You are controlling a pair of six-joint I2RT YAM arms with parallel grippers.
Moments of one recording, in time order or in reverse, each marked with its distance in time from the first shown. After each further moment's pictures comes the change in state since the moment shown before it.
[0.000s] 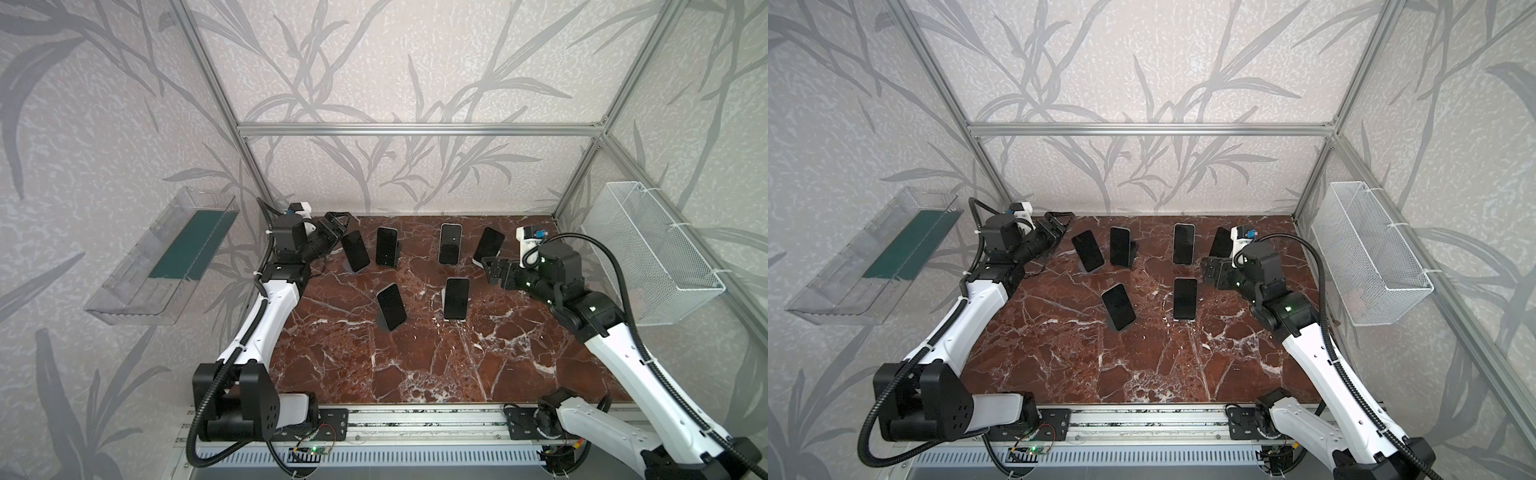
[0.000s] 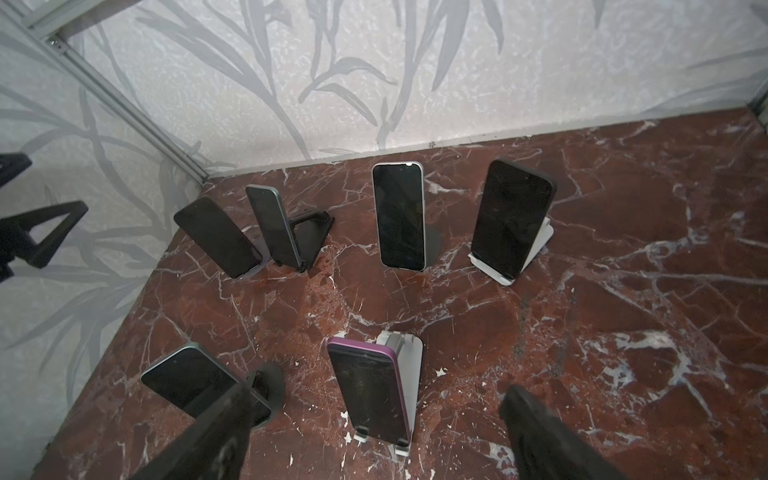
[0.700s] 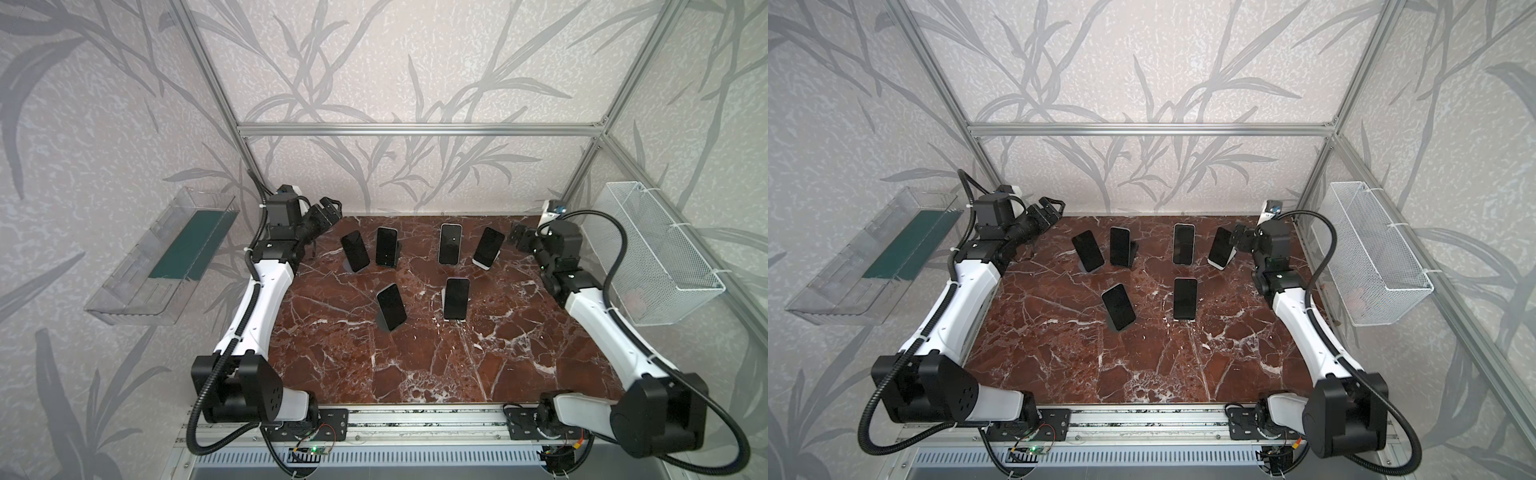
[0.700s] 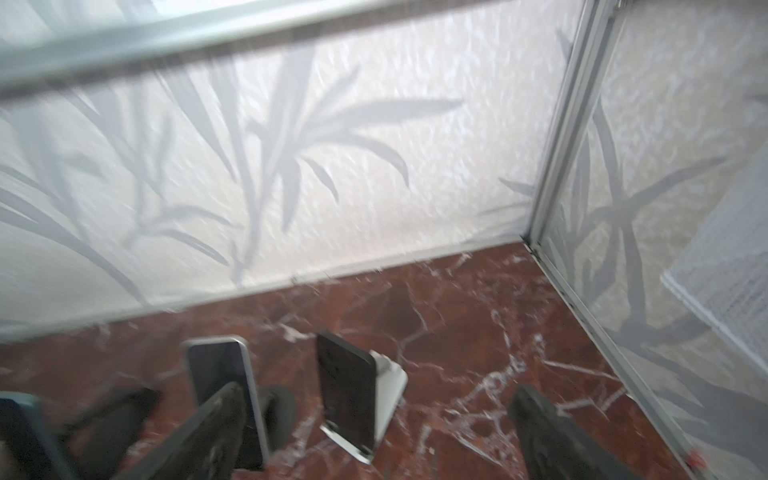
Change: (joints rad) left arm 0.023 0.083 0.300 -0.374 -0.202 0.255; right arm -0.340 0.211 -0.018 0.533 0.036 -0.108
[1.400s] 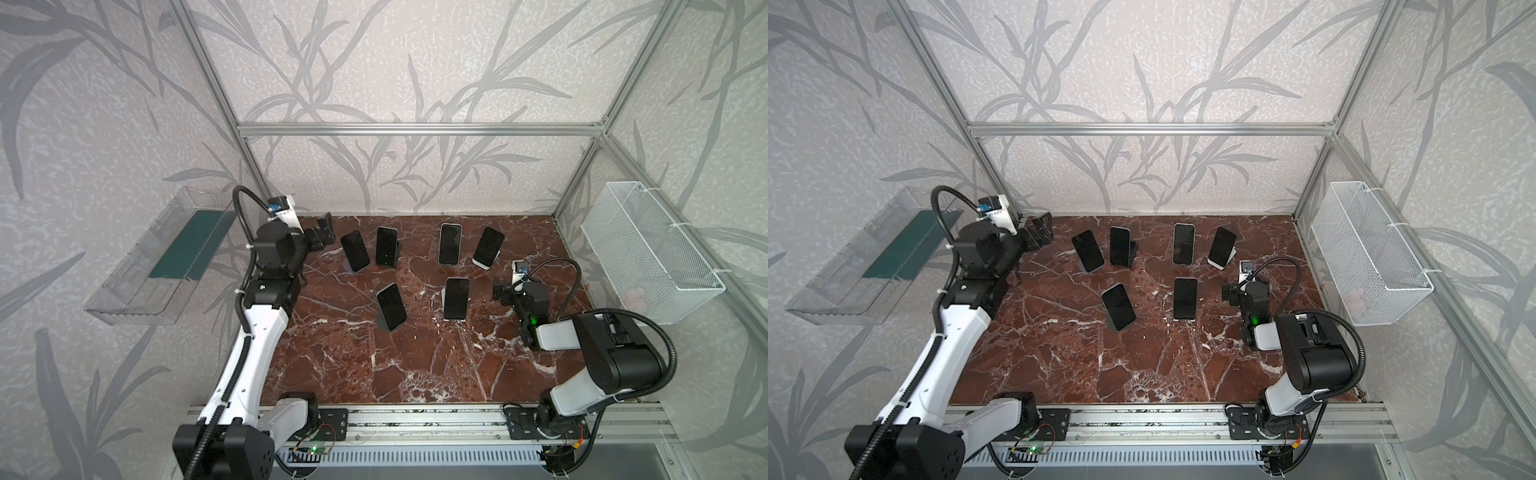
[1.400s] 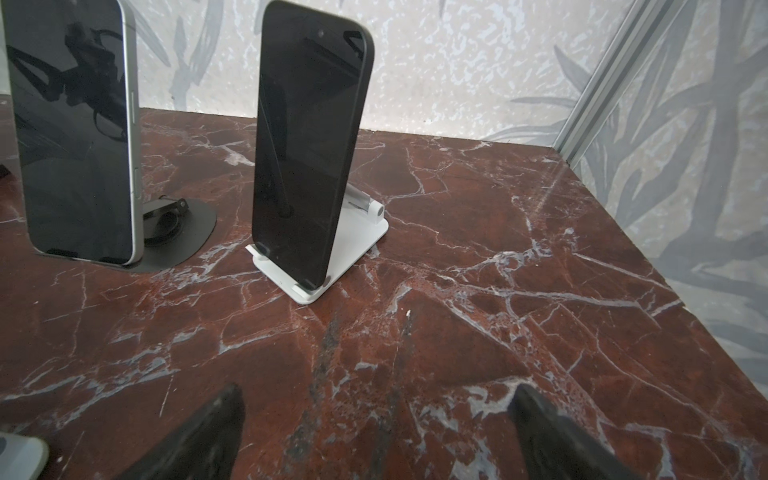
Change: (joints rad) left arm -0.006 -0.269 -0.195 0.122 -0.191 0.348; right arm 0.020 0.396 -0.698 0.962 0.035 -0.339
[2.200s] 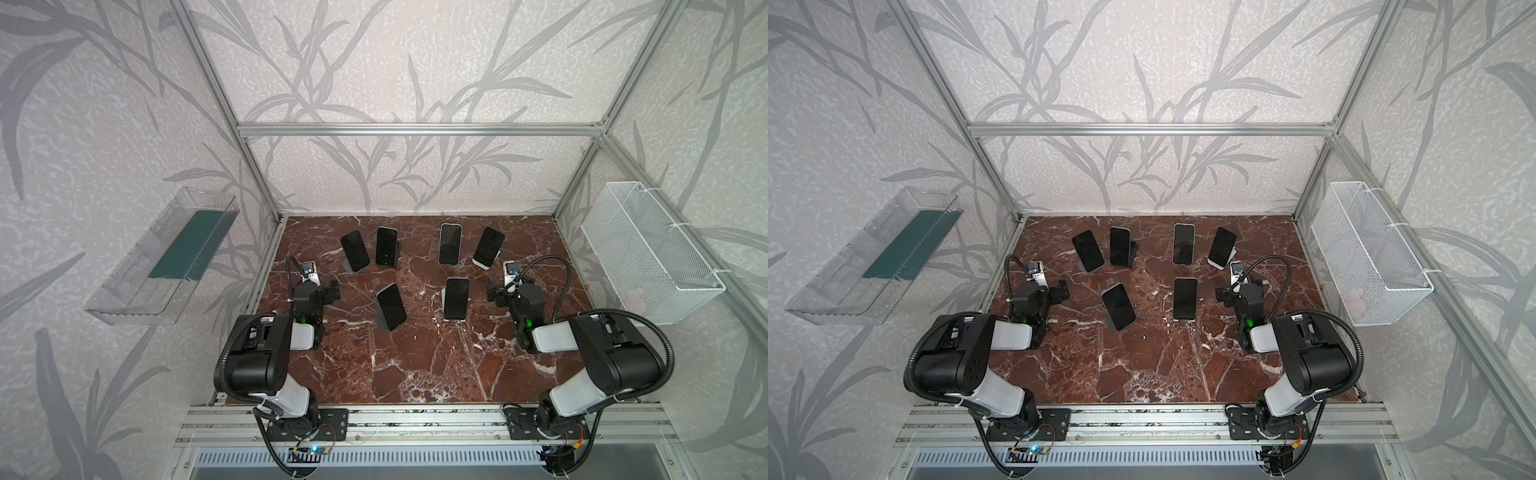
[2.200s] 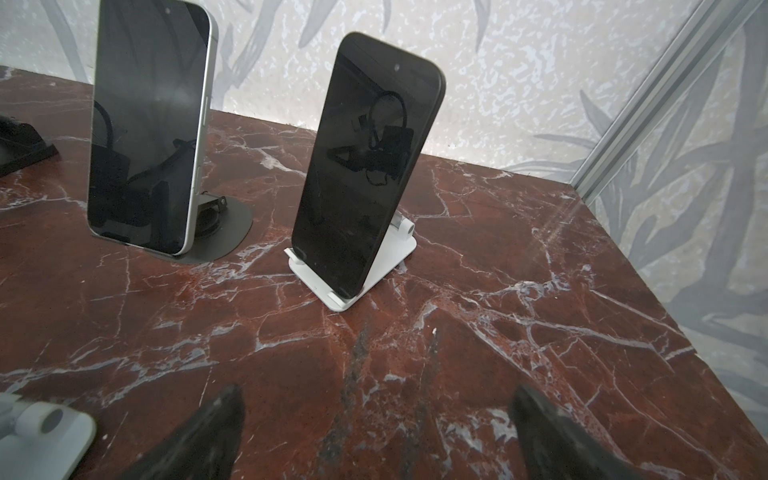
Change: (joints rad) left arm 0.014 0.434 -0.802 1.083 -0.240 0.310; right arm 0.056 0.000 -0.010 0.040 0.018 -0.071
